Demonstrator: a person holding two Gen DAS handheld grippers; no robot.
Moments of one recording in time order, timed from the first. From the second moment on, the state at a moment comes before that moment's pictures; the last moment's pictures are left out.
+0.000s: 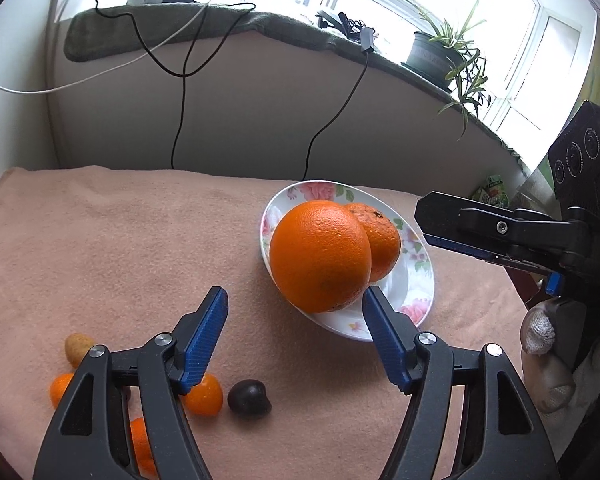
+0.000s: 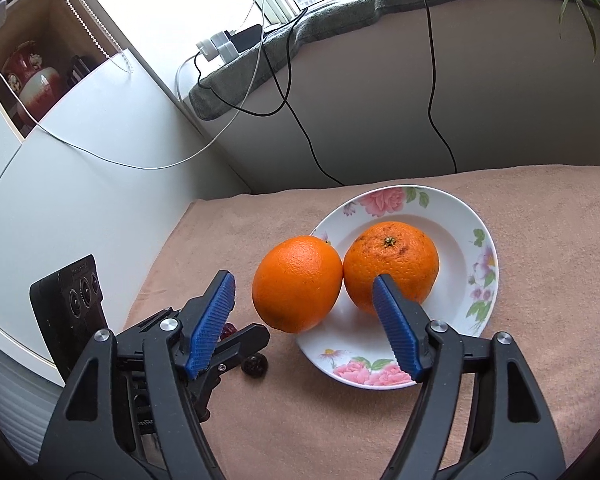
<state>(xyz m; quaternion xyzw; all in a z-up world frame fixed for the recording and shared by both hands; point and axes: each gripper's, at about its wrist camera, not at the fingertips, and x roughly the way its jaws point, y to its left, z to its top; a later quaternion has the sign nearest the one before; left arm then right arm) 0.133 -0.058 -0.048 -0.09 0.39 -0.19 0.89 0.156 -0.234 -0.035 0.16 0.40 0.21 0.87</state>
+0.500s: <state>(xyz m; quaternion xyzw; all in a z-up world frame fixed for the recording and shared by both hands) 0.089 -0.030 -0.036 -0.07 0.37 -0.15 0.91 0.116 -0.232 -0.032 0.12 0.37 0.19 0.90</state>
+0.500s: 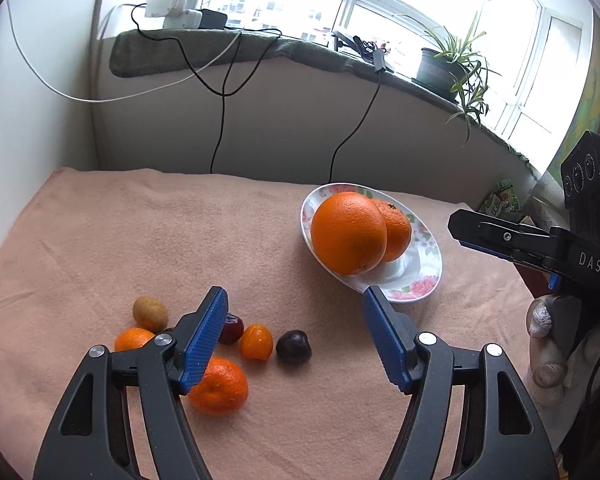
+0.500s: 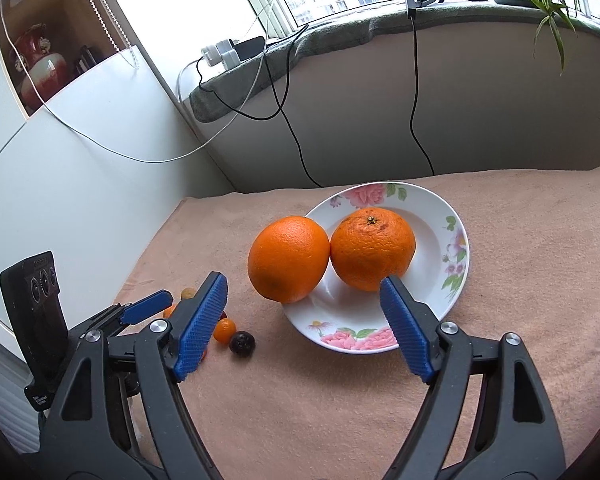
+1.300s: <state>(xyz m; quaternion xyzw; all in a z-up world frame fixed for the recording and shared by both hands) 0.017 0.033 -0.070 -0.06 0.40 -0.05 0.91 0.074 -0.183 -0.067 0.02 0.38 0.20 0.90</state>
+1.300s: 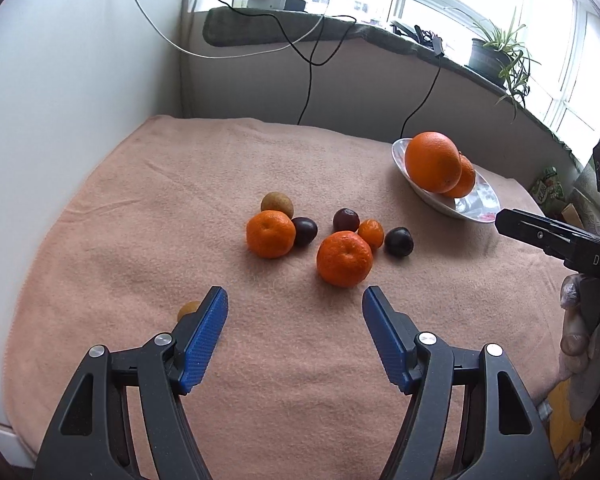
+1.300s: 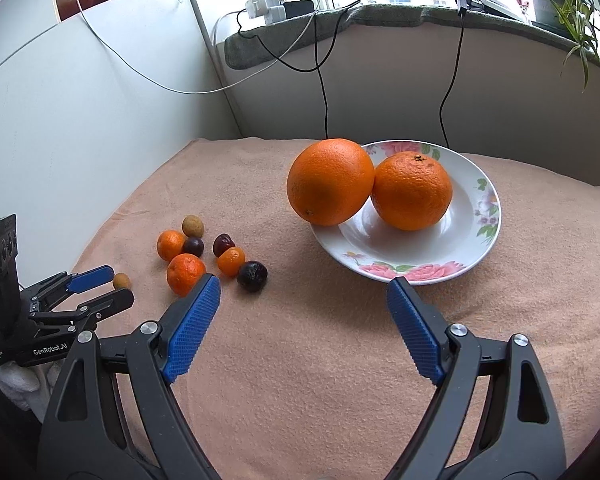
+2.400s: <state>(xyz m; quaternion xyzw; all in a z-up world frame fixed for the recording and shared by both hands) 0.038 0.023 -0.083 -0.10 0.41 -0.12 0.90 0.108 -0.130 -0.101 -0.02 0.44 0.25 0.86</state>
